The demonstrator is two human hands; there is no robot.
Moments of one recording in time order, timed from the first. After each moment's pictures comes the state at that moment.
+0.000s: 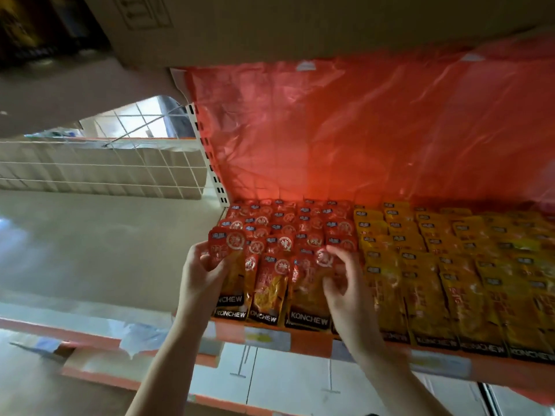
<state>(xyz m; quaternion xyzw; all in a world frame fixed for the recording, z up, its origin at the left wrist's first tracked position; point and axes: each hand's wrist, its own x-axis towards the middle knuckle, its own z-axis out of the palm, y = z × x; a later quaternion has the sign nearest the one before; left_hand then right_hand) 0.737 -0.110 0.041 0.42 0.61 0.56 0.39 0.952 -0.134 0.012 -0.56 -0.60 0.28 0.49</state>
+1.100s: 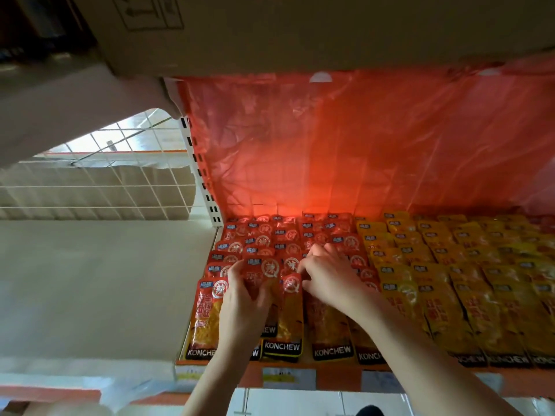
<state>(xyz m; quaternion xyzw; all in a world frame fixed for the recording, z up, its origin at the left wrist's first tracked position) 0.748 -0.076 -0.001 0.53 0.66 0.40 0.34 0.913 -0.032 0.019 -0.61 -0.78 0.10 0.03</state>
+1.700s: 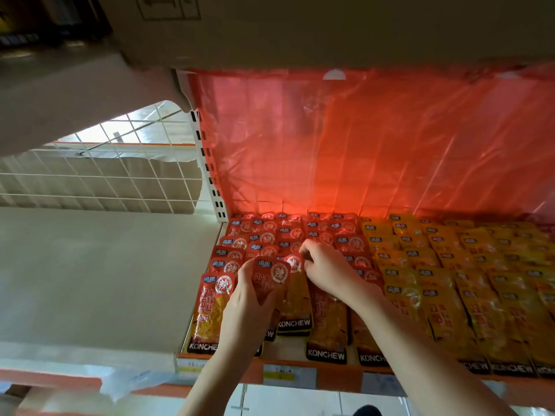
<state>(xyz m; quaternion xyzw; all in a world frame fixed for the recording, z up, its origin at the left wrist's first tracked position) 0.748 -0.082 -0.003 0.59 0.66 0.35 0.31 0.908 -0.015 0.020 -0.61 -0.74 0.23 0.17</state>
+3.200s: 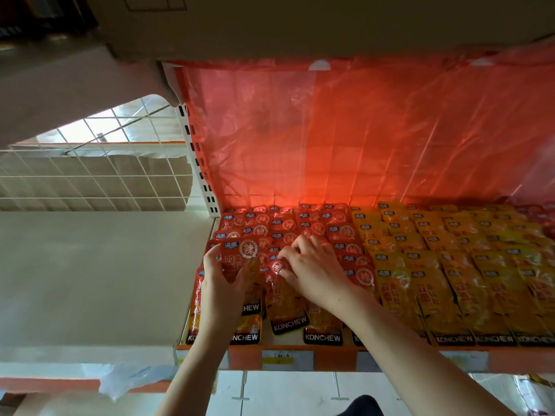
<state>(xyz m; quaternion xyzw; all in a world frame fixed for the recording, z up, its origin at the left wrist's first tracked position) 0.727 -0.075 0.010 0.51 0.61 0.49 0.36 0.895 -0.049 0.017 -0.57 -0.81 0.04 0.09</state>
